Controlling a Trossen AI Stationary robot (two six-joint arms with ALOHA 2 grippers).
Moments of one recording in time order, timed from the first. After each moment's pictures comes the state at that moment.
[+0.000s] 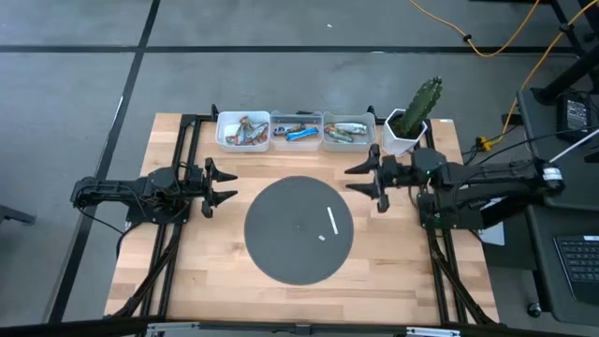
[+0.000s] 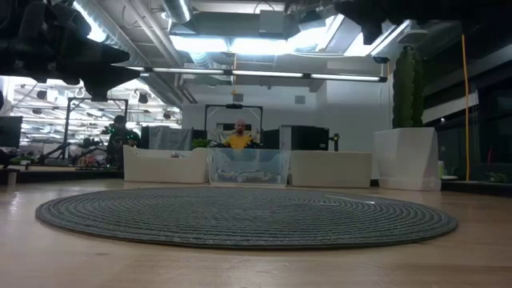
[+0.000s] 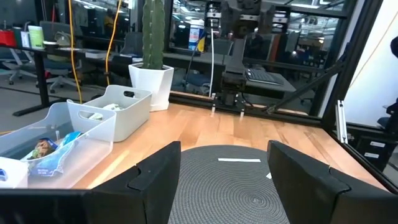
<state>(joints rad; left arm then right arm) 0.01 0.01 0.01 0.03 -0.13 -0.15 -0.03 0.89 0.56 0.33 -0.10 0.05</state>
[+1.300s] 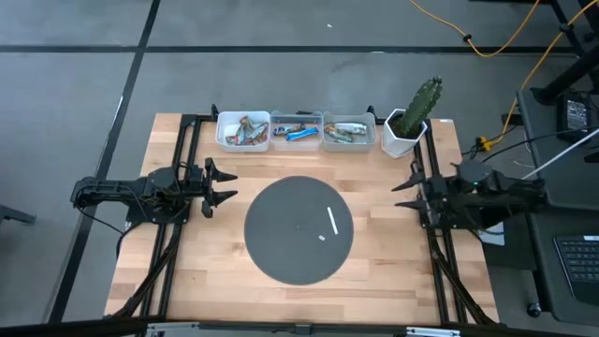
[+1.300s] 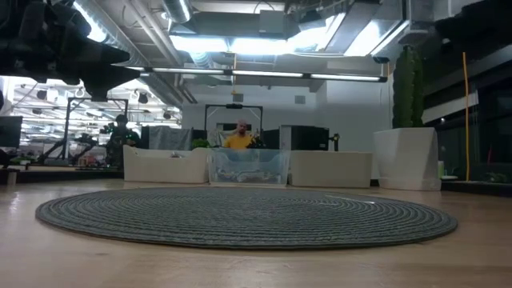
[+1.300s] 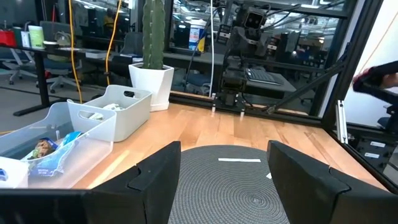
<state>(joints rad) 0.01 0.01 0.01 0.03 -0.13 -0.15 0.03 0.09 0.38 -0.41 -0.15 -0.11</state>
